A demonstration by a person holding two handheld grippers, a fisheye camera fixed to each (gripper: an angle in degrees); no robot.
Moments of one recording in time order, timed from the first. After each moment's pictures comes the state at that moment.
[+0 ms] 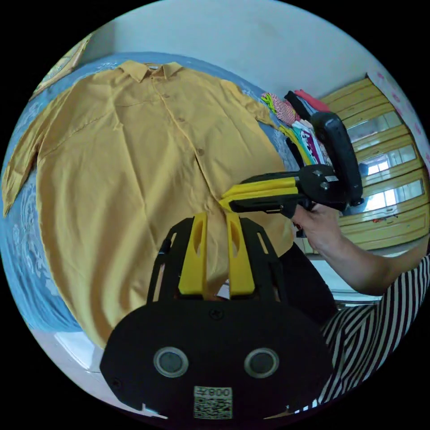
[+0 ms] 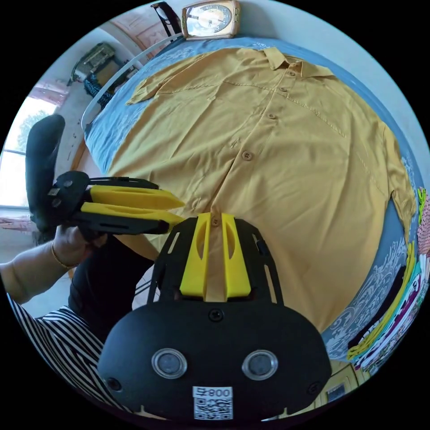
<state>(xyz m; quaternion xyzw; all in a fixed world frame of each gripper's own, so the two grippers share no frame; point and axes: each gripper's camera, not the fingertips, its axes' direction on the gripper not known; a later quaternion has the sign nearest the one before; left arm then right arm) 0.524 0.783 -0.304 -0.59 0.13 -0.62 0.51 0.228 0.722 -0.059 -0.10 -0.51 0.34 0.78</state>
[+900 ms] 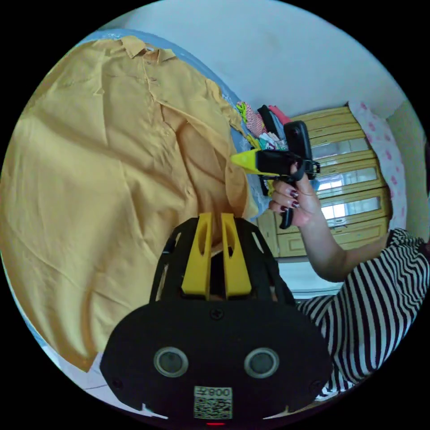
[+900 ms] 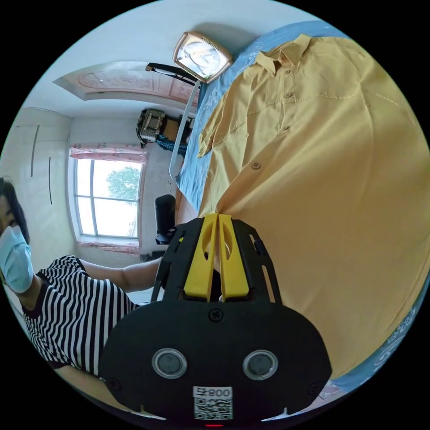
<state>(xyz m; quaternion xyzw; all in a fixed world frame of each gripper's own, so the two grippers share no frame) 0.515 0.857 -0.320 -0.45 0.19 -0.74 0.46 0.265 0.776 0.028 0.06 -0.73 0.44 0.51</state>
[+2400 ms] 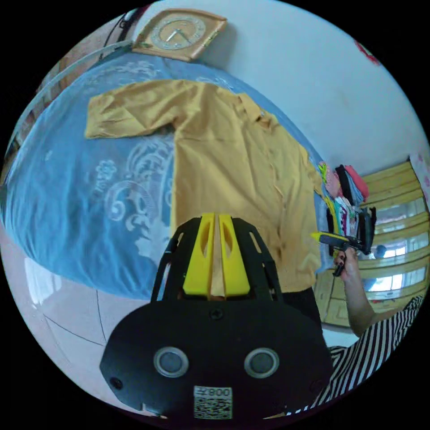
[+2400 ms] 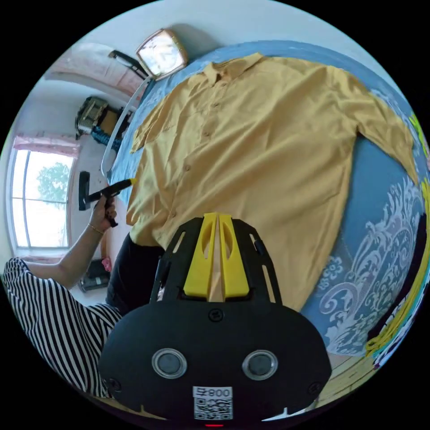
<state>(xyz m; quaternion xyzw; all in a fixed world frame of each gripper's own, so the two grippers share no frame) 0.414 0.933 -0.253 -0.58 -0.10 -0.68 0.44 0.268 0.833 0.061 -0.07 -0.58 0.45 0.68</state>
